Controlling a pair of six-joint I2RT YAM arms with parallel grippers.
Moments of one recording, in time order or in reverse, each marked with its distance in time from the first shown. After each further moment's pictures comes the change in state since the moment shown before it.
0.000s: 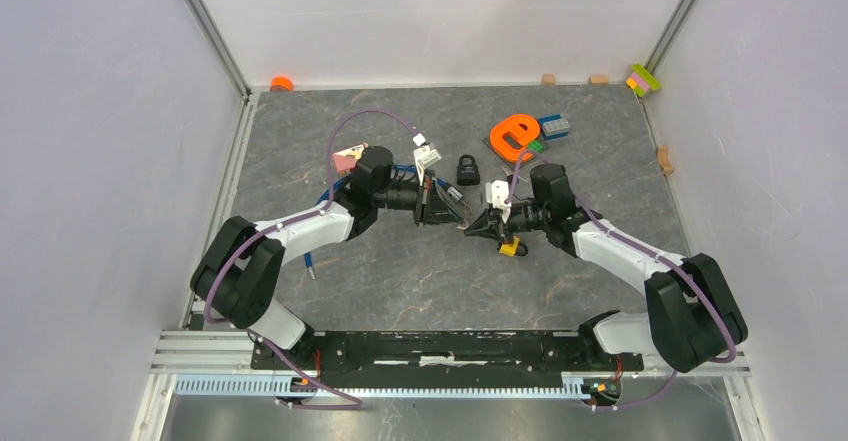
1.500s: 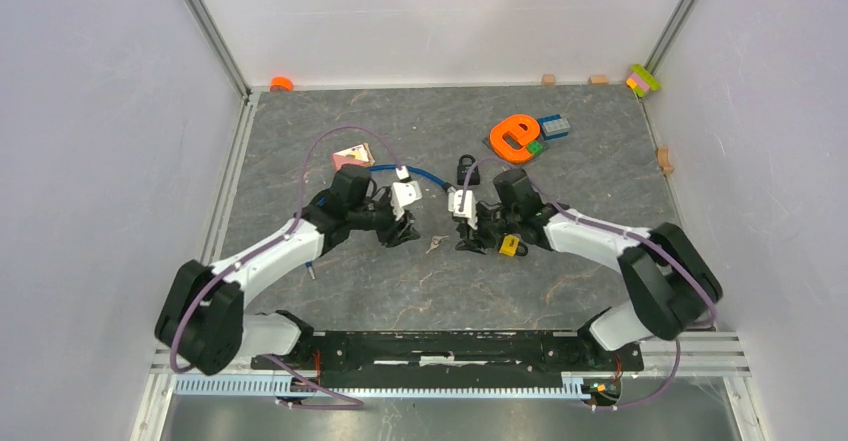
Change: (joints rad) left arm 0.052 -0.220 -0.099 -0.500 -0.284 0.801; right arm 0.151 0.121 0.079 -0.122 0.330 -0.045
